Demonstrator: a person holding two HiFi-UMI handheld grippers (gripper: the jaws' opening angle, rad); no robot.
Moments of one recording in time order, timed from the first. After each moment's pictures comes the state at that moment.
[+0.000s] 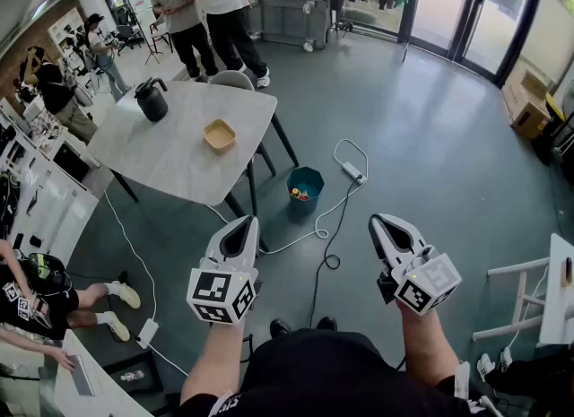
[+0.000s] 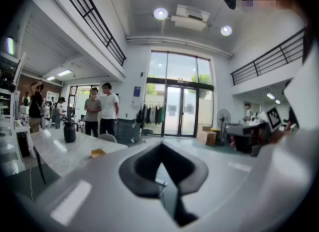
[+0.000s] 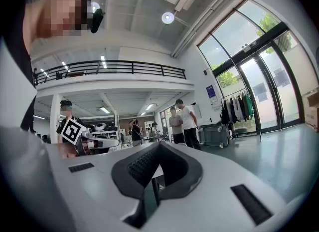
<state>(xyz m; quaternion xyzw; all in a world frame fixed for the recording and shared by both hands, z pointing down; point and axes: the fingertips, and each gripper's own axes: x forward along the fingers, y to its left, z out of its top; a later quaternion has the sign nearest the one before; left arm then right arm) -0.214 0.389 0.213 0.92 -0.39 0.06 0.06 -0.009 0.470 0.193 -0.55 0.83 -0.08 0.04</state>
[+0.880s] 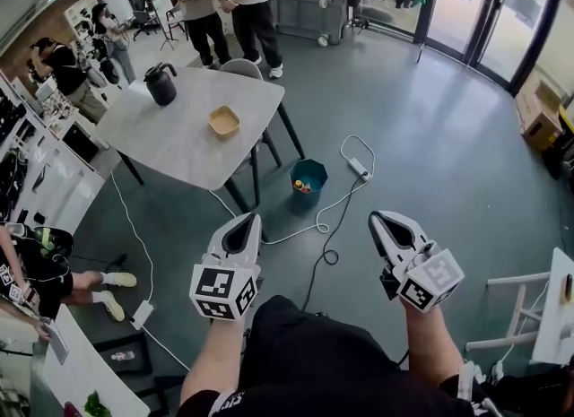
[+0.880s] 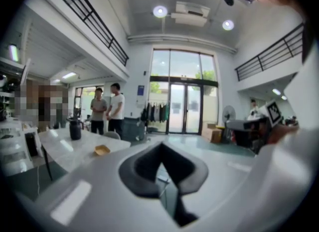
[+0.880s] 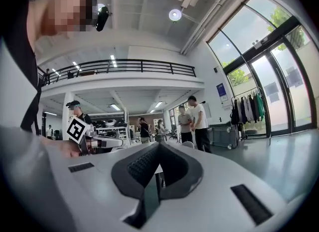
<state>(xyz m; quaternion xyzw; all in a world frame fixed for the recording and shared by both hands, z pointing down) -0.195 0.414 0.227 0.90 -0.42 0.08 0.06 0.007 0.480 0.197 -0.51 0.86 -0.07 0.02</state>
